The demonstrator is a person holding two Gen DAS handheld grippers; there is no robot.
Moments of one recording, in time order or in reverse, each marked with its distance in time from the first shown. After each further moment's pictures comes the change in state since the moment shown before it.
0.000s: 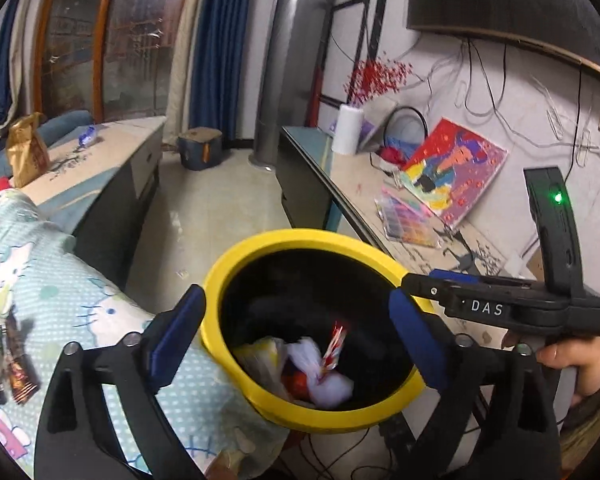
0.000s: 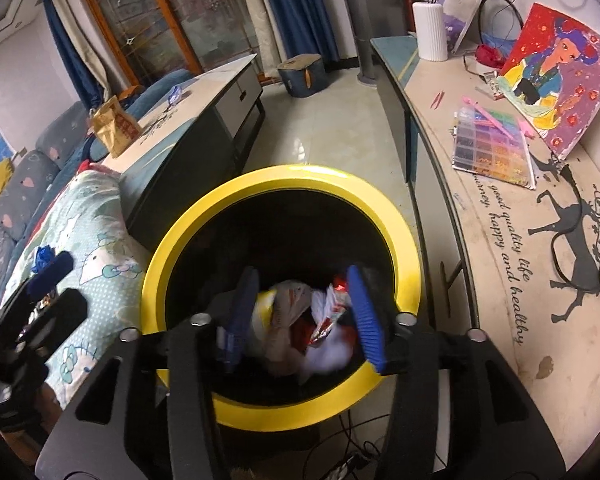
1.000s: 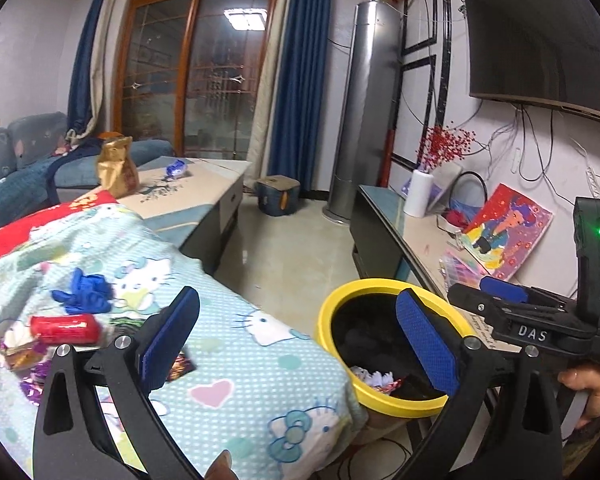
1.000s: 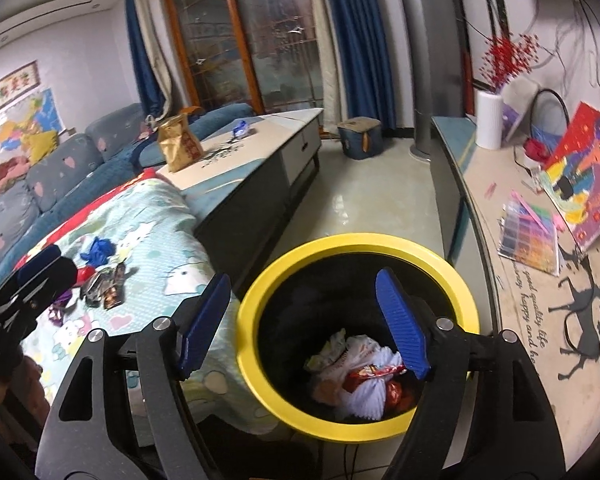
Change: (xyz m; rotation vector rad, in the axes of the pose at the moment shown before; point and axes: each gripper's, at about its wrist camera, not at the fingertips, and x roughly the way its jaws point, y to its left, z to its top) left arm -0.119 0.052 -0.005 -0.099 -0.196 0.255; right arm -0.055 0.090 -0.006 -0.222 -0.206 0.112
